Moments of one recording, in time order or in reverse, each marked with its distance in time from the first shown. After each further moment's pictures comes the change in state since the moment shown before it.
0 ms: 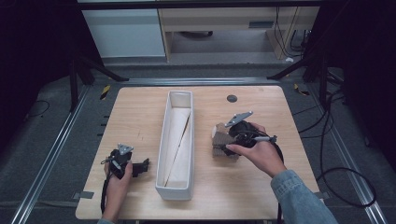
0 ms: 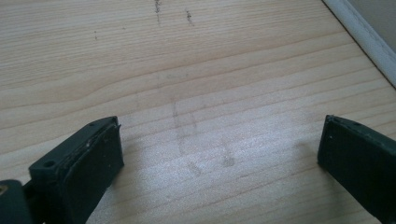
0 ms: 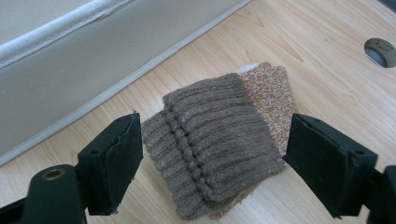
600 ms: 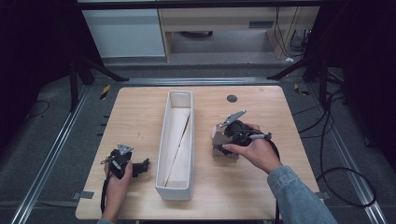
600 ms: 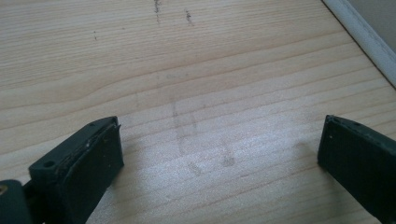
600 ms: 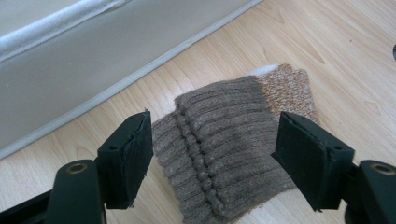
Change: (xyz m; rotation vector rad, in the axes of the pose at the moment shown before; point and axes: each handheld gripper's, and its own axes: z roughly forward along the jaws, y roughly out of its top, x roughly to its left) left arm 0.000 0.000 0.000 0.000 -0.002 0.002; right arm 0.002 0.007 0.012 0.044 0.047 -0.049
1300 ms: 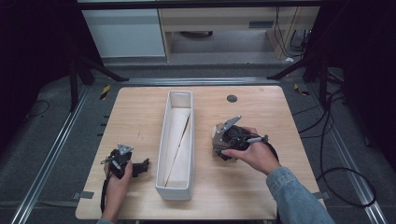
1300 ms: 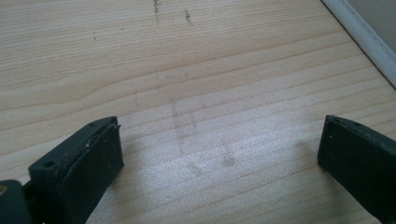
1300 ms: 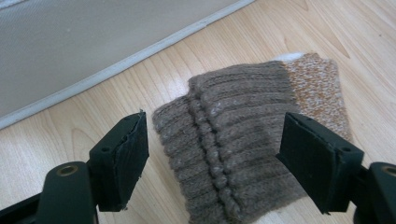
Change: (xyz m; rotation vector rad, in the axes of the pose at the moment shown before) left arm 0.000 0.000 0.000 0.002 -0.003 0.004; right arm 0.006 -0.009 0.016 0.035 0.024 -0.070
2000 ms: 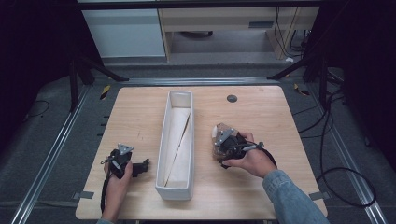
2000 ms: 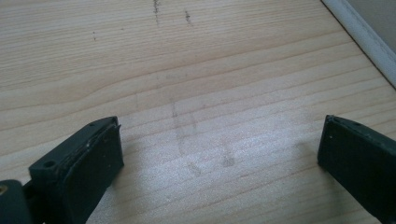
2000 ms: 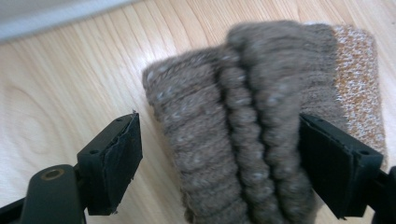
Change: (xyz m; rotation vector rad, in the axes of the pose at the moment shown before) left arm 0.000 0.000 0.000 -0.001 0.000 0.001; right arm 0.012 -0.021 0.033 0.070 -0.099 -0.131
